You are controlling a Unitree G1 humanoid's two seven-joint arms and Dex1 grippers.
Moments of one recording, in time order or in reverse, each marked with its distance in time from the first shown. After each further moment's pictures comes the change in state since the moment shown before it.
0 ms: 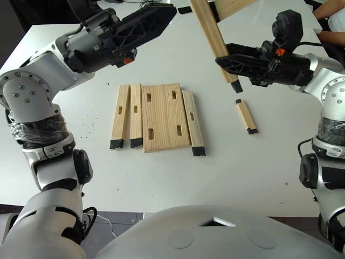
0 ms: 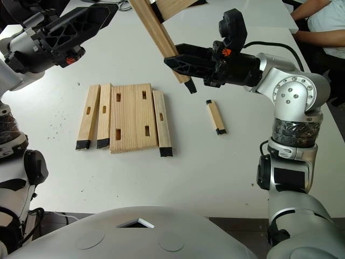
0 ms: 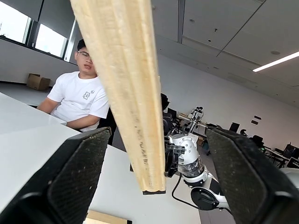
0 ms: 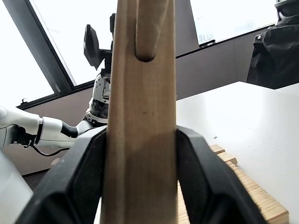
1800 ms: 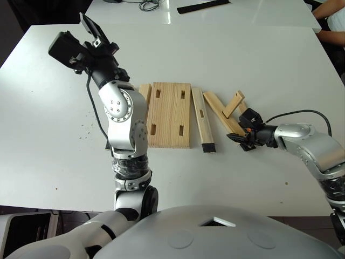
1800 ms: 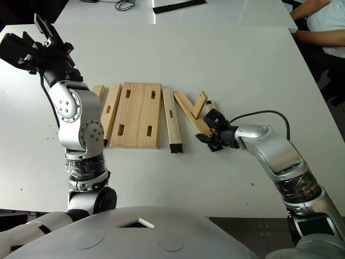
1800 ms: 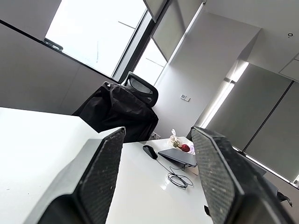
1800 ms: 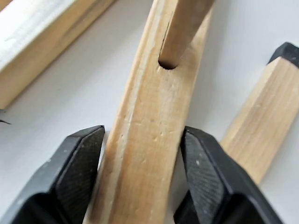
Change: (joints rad) left arm 0.327 -0.711 -0.198 -0.234 1.226 -1.007 1.264; right arm 0.513 -0.210 0.373 -0.302 -0.530 0.018 -0.601
